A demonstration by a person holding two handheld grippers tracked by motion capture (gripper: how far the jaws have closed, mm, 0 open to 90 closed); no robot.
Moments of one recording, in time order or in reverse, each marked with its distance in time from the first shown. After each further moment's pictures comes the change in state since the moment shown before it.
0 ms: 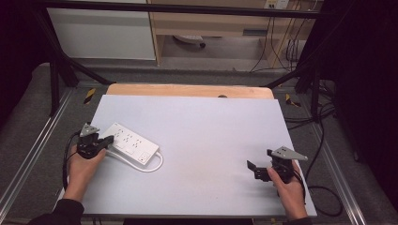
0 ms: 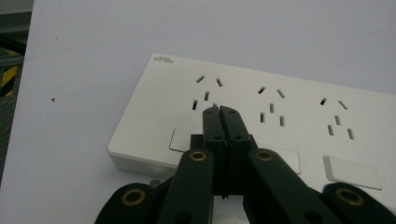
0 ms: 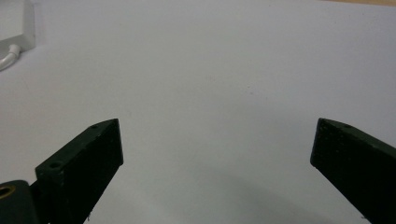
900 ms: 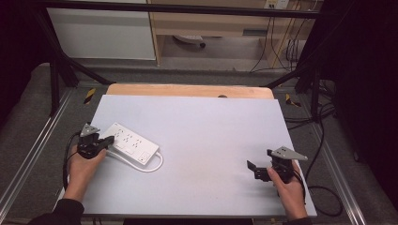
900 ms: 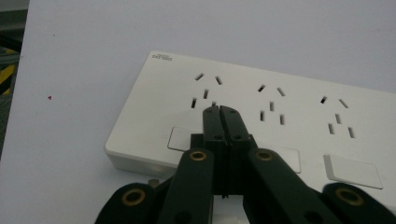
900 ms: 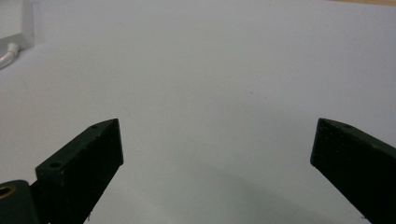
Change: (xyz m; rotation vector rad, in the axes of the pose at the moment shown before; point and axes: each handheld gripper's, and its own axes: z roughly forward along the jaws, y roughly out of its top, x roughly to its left) left arm 0.000 -0.001 0.001 0.003 -0.005 -0.002; right arm 0.000 0.000 0.000 0.002 -0.002 -0.003
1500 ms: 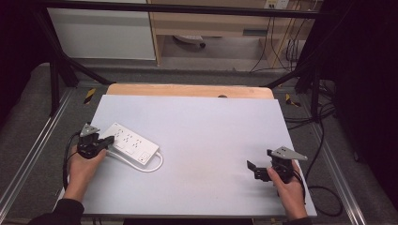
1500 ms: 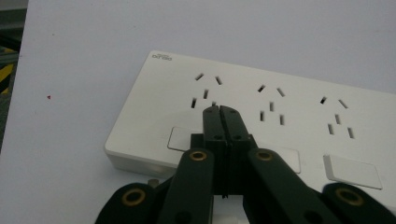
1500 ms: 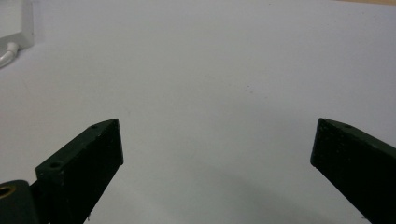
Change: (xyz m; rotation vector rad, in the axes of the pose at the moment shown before) left arm 0.001 0.000 0.000 0.000 -0.004 -0.004; right arm 0.000 0.000 0.000 0.002 0.001 0.000
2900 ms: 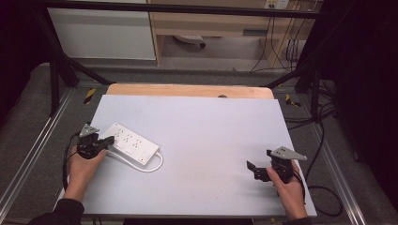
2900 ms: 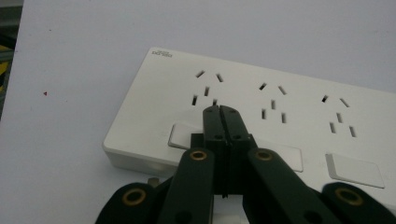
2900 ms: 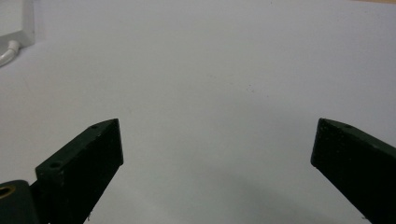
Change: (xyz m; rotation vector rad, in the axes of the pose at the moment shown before) left arm 0.002 -0.003 0.002 -0.003 -0.012 -0.012; right arm 0.000 0.000 0.000 0.007 0.003 -0.002
